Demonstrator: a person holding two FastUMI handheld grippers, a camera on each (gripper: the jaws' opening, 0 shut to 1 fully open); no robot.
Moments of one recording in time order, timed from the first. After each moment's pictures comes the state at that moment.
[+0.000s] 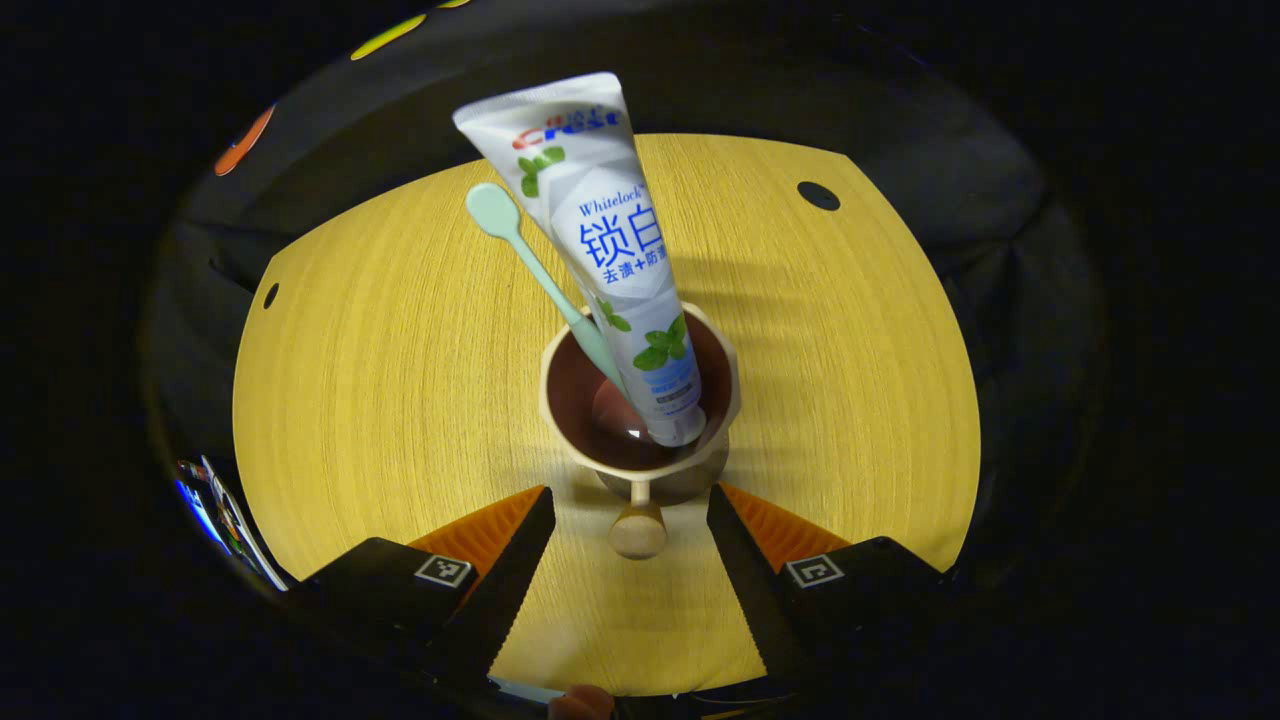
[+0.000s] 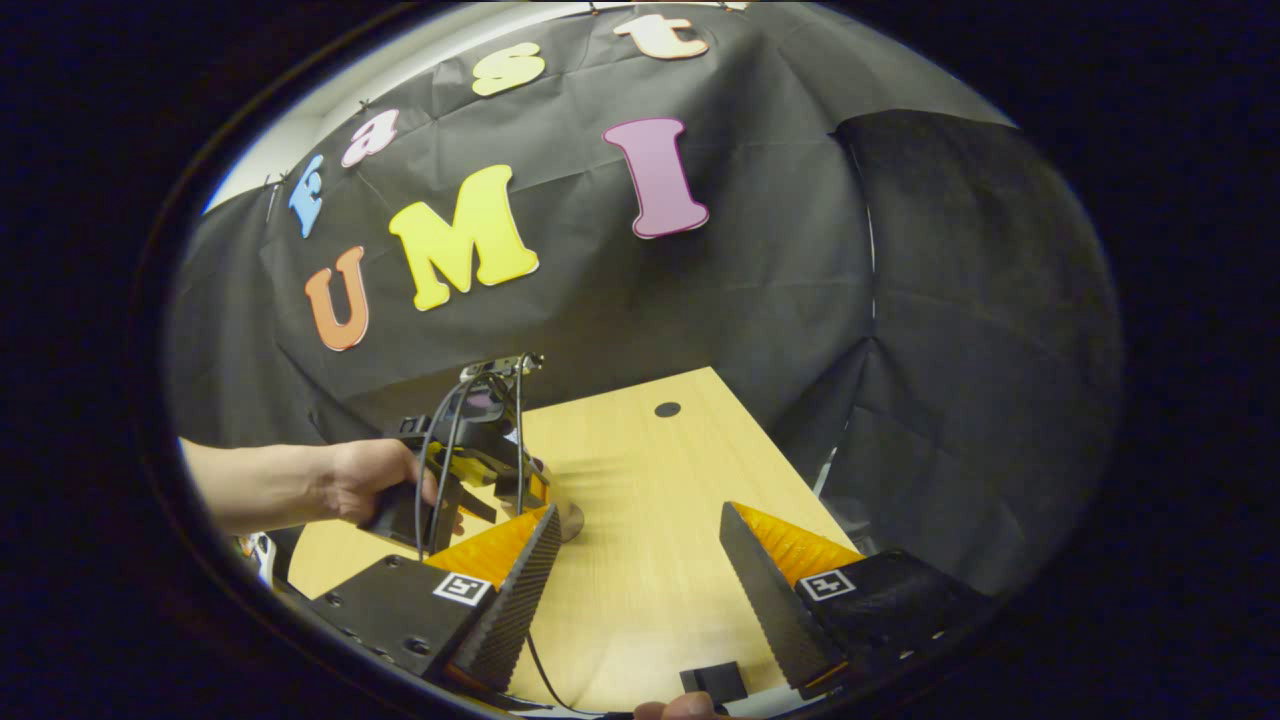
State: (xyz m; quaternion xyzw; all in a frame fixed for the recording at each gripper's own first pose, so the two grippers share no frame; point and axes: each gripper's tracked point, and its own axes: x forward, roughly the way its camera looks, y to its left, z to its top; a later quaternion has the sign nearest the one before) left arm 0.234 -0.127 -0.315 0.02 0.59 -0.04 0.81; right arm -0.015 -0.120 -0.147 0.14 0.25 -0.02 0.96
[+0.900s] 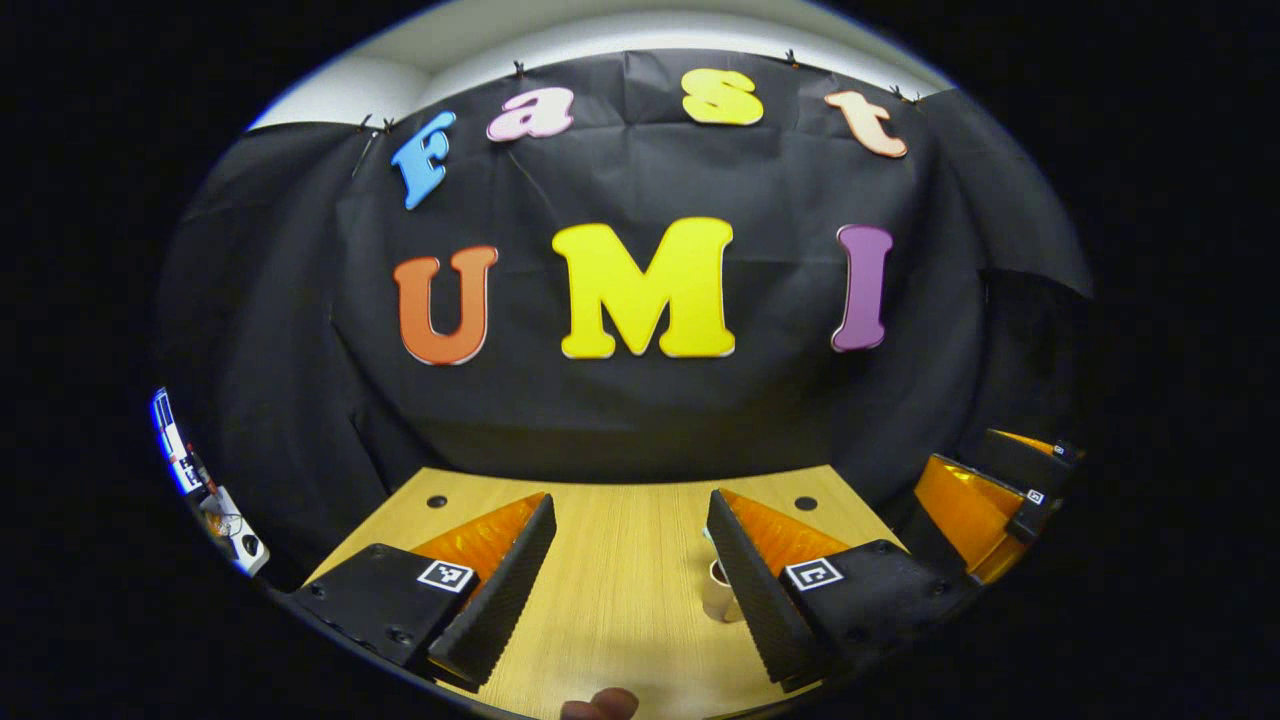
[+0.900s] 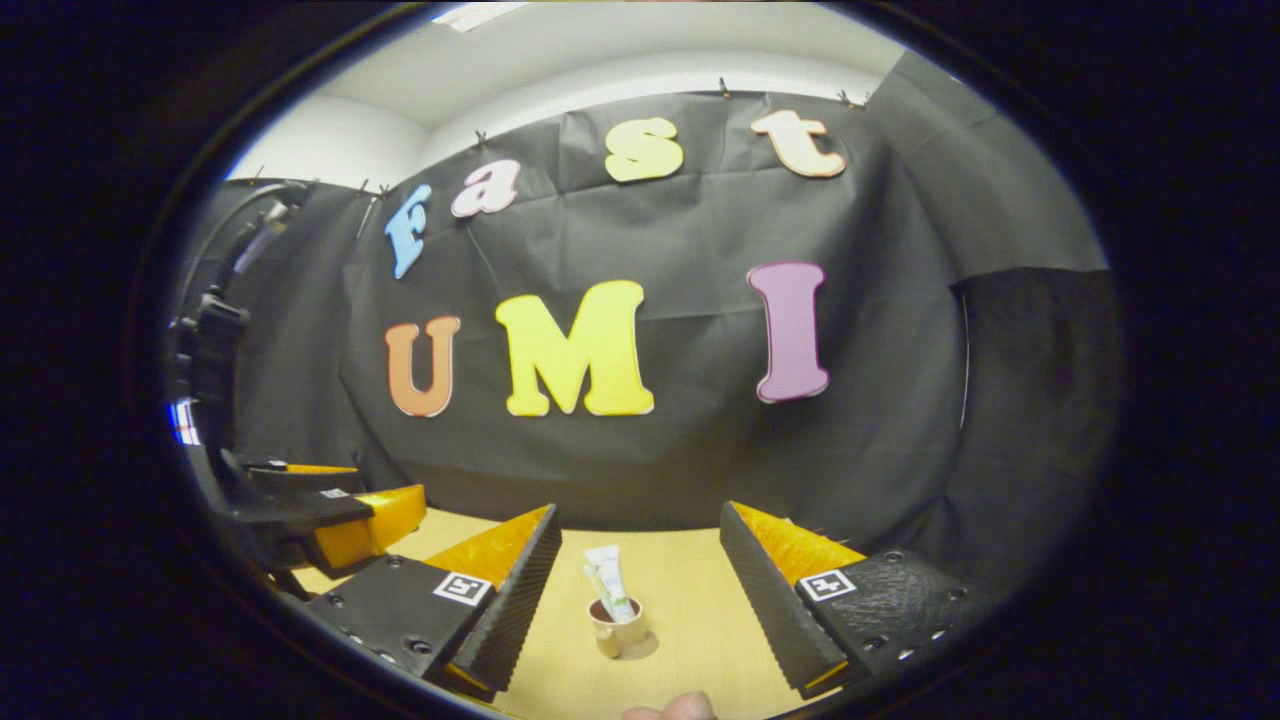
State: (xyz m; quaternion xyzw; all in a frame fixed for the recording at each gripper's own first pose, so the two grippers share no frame) left arm 0.284 -0.047 -0.051 0.01 0.09 0.02 1.00; right arm 0.055 -0.006 0.027 0.06 0.05 0.07 0.99
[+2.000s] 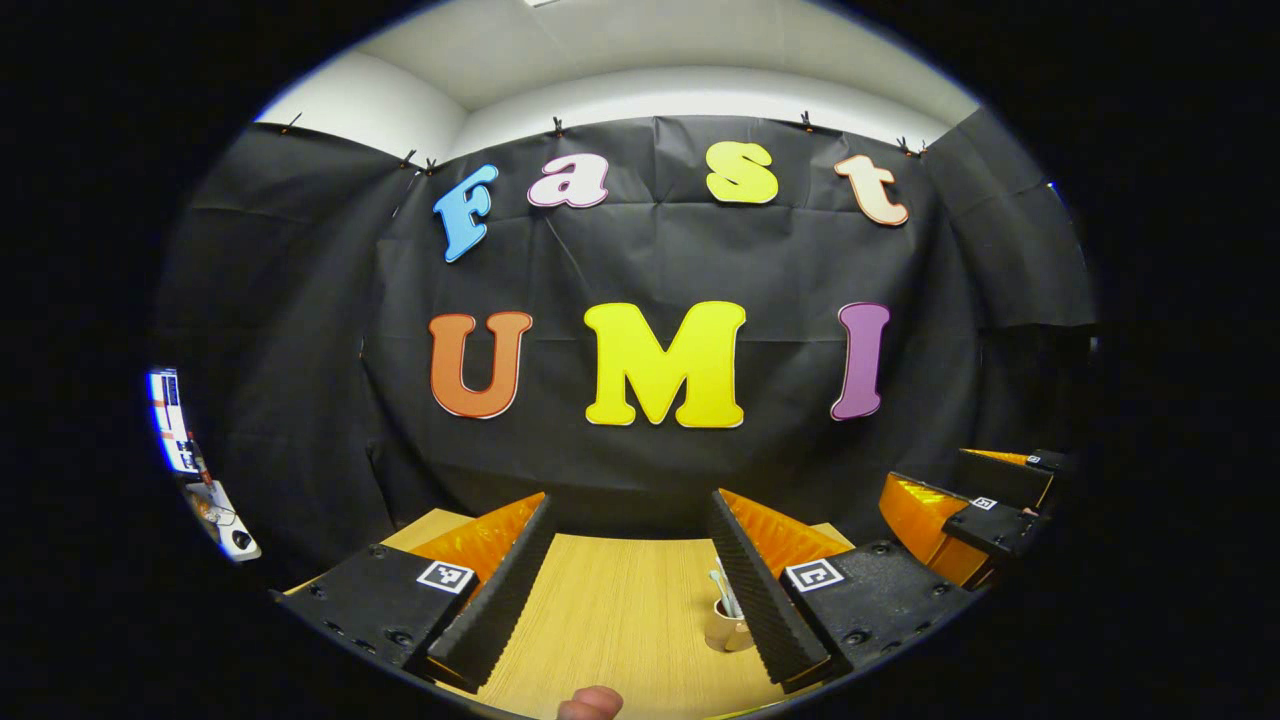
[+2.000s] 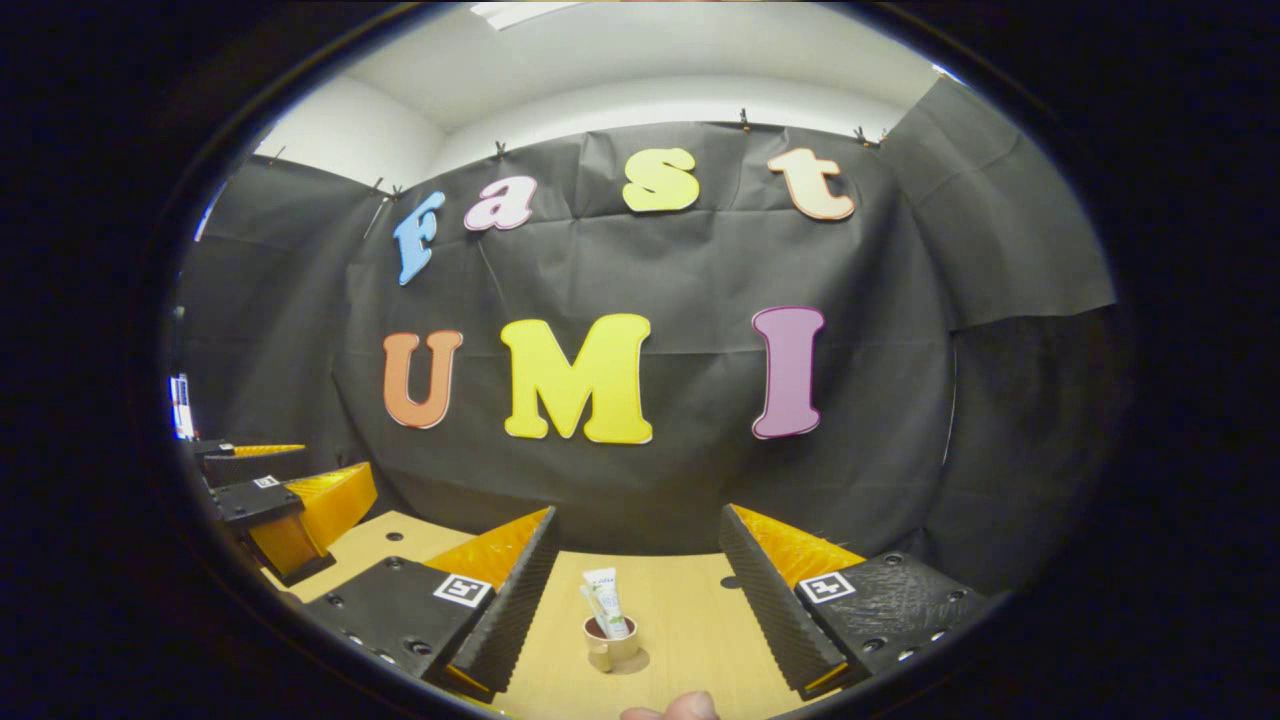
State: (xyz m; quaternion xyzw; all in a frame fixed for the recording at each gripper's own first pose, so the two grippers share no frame) left arm 0.242 -0.066 0.020 0.00 0.00 0.04 1.00; right arm 0.045 0.007 0.040 0.03 0.02 0.04 1.00
